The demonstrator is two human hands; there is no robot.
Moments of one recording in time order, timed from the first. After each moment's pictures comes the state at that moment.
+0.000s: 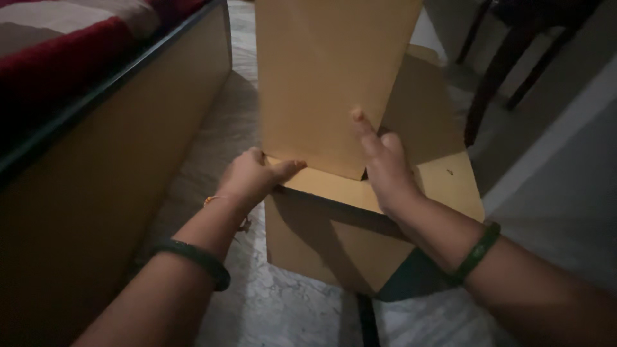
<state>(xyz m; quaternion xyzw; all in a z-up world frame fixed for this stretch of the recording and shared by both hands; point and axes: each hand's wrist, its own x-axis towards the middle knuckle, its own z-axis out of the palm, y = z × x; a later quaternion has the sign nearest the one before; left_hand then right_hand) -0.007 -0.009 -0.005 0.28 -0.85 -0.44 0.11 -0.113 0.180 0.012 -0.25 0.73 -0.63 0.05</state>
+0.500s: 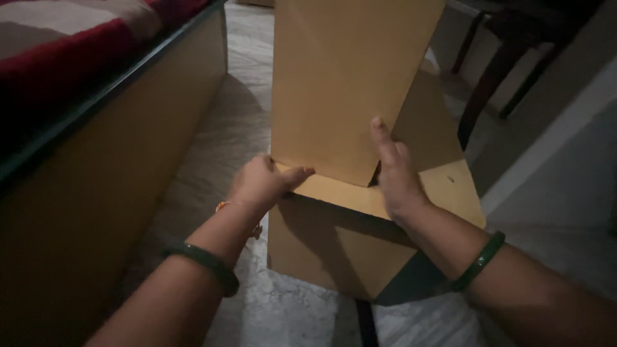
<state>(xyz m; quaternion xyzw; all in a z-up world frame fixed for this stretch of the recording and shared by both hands) -0.001 -0.012 -0.002 0.29 -0.84 -0.45 0.09 -0.103 0.182 0.014 -0.31 0.69 -0.65 0.08</state>
